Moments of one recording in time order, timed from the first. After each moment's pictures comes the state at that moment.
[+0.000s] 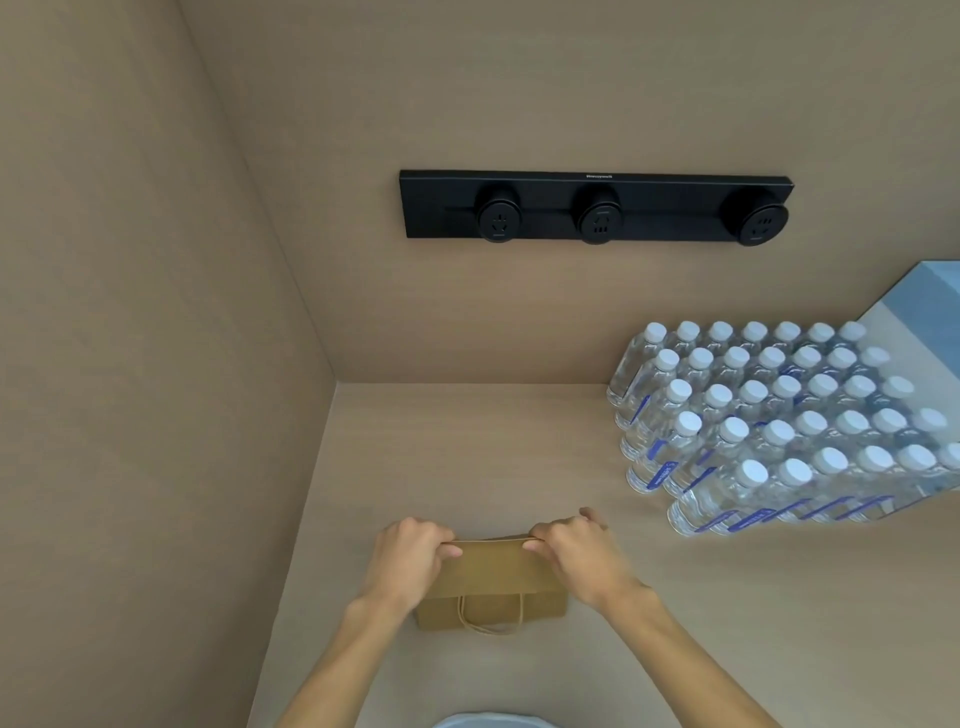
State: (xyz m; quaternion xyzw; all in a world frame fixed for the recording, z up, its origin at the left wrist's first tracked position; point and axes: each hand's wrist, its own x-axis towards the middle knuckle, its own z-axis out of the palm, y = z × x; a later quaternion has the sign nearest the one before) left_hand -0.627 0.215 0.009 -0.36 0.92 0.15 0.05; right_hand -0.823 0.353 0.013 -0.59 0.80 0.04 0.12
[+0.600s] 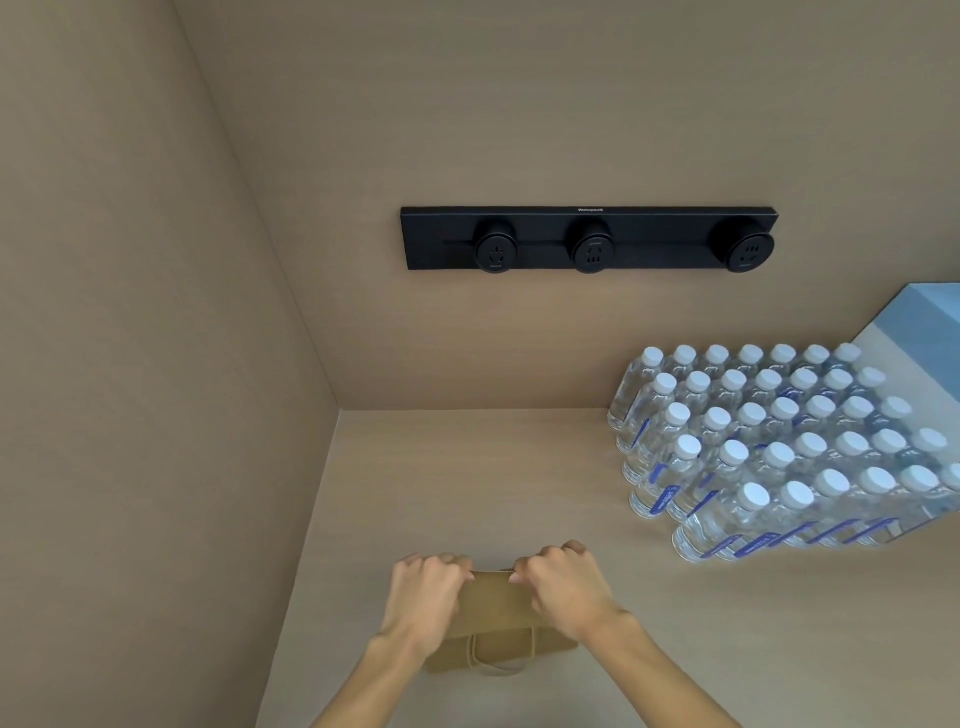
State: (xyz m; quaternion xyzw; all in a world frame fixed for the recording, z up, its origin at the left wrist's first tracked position) left_hand -0.636 0.236 0.021 -0.33 0.94 0.13 0.04; right_hand -0.805 0.340 0.008 -0.62 0.78 0.06 0.11
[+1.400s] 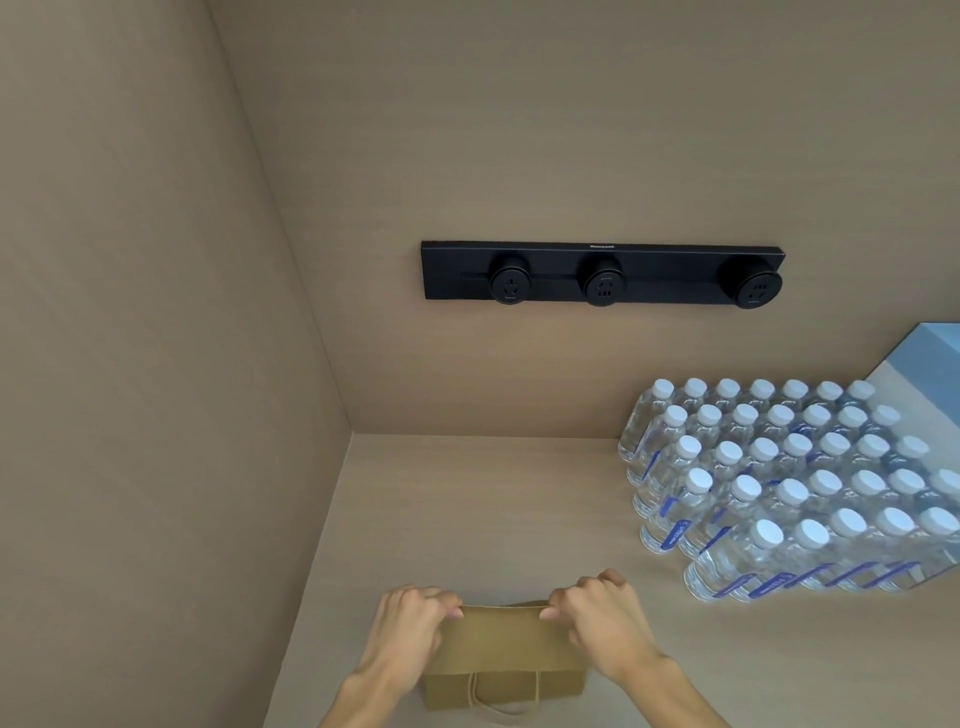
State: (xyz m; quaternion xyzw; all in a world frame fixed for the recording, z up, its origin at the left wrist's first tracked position) left_hand -0.608 0.220 0.009 -0.30 0.94 0.17 -0.03; right_hand -0.827 0.361 0.017 -0.60 0.79 0.09 0.08
